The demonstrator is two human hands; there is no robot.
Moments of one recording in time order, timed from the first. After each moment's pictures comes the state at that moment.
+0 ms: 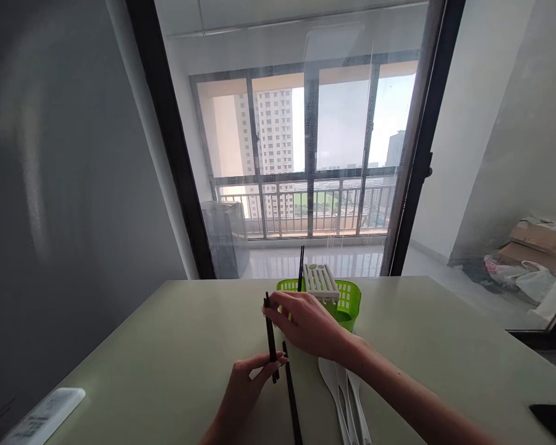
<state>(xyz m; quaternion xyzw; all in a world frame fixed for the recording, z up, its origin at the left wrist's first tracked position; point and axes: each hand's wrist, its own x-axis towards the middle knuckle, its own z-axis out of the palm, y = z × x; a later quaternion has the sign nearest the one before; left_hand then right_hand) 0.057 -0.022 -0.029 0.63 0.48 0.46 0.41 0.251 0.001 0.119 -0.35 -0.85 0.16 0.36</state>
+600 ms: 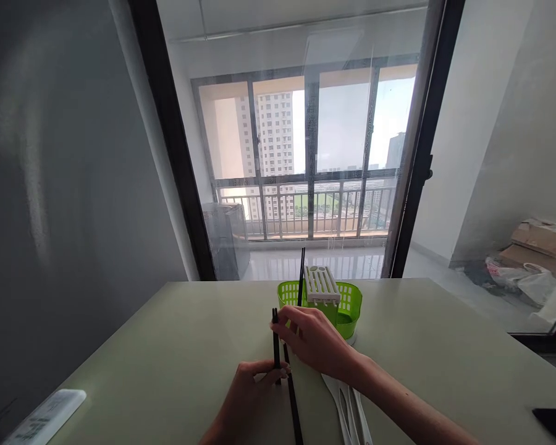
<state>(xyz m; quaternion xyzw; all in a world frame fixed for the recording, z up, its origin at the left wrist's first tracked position) 0.057 -0.024 -0.022 0.65 0.50 0.38 0.42 0.255 -0.006 0.088 -0.36 -0.82 0.21 0.38</state>
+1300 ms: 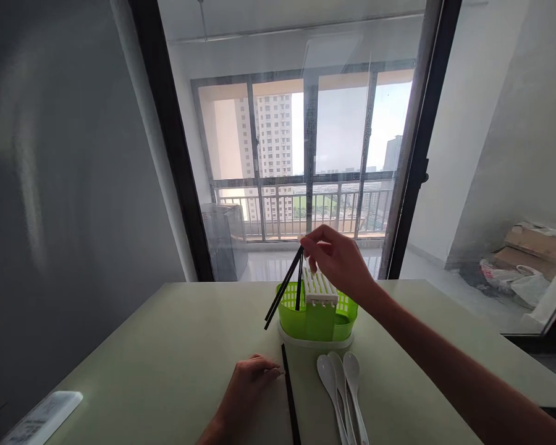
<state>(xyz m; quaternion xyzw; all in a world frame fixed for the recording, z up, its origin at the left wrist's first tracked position) 0.049 -0.015 -0.033 0.69 0.50 0.39 0.35 0.299 0.028 0.188 -0.35 -0.70 0.23 0.59</state>
